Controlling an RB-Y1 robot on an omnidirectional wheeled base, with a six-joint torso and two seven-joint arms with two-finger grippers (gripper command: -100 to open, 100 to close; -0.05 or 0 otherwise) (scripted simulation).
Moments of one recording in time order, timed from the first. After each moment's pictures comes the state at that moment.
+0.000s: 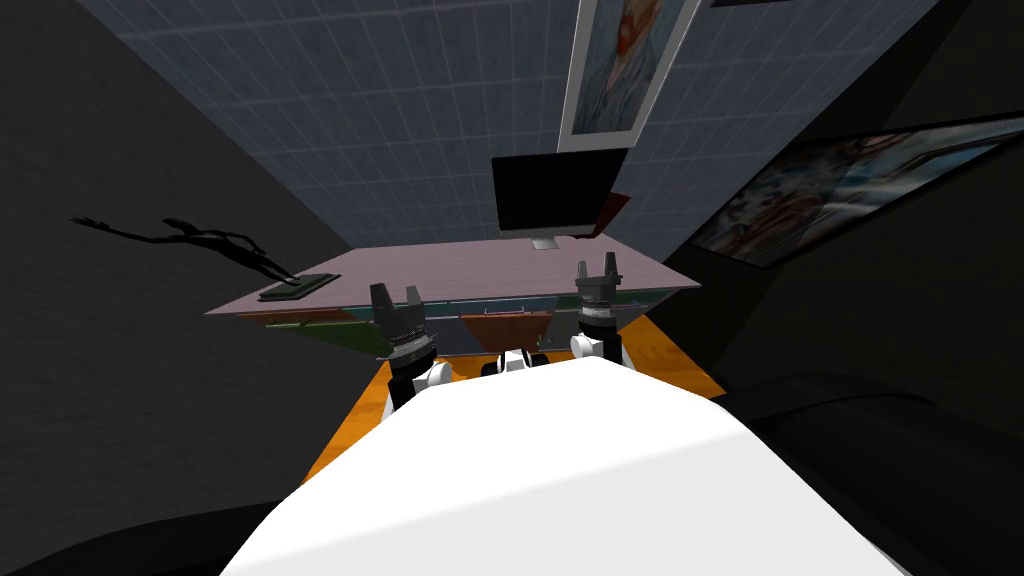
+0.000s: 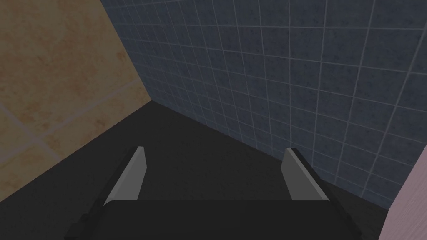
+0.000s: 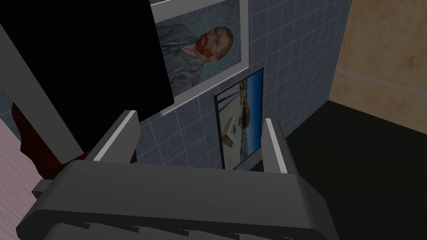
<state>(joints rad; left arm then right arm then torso) 0.51 0.02 -0.03 -2.23 0.04 -0.63 -0.10 0.49 0.01 0.02 -2.25 -0.01 -0.58 -0.17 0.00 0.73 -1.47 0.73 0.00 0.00</state>
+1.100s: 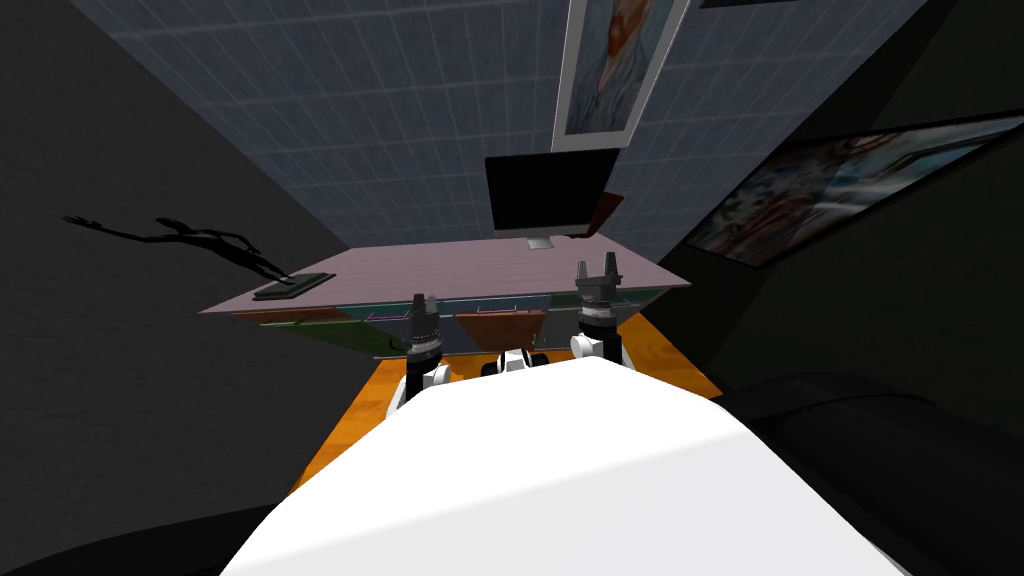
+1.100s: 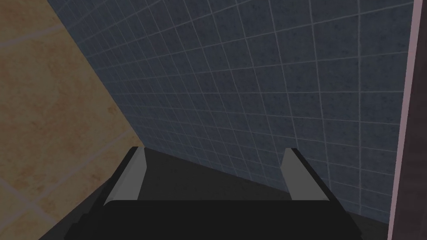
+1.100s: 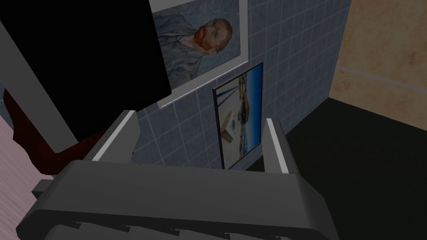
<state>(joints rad) 0.43 0.17 -0.02 -1.95 0.00 -0.74 -0.15 0.49 0.01 0.02 -2.25 -0.01 -0.58 -0.17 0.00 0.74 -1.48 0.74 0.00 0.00</state>
